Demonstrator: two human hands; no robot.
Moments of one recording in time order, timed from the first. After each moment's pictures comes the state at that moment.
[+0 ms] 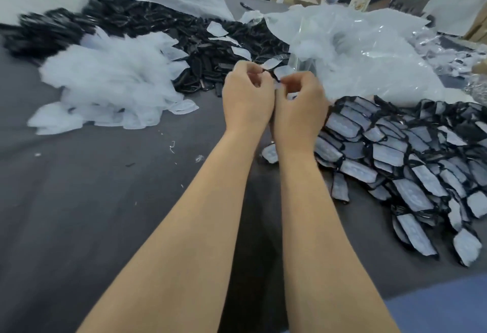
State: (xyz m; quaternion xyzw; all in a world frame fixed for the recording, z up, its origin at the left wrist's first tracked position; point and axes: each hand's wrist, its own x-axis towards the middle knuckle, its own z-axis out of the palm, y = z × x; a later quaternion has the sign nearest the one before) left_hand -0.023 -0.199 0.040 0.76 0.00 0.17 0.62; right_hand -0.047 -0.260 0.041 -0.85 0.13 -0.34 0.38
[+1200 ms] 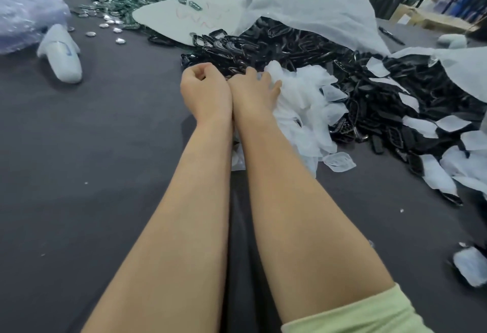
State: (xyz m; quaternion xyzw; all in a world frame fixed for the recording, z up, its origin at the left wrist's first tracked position) left_hand 0.047 0.061 0.025 0.52 0.33 0.31 0.72; right_hand 0.082 0.022 0.026 -0.98 -0.14 0.01 0.13
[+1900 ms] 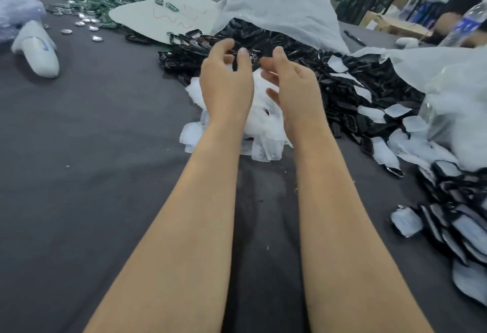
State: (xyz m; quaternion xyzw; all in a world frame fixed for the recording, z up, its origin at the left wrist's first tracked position) left_hand 0.018 0.003 0.048 0.70 0.17 0.31 0.62; right_hand 0.026 -0.082 0.058 -0.75 -0.08 -0.04 0.66
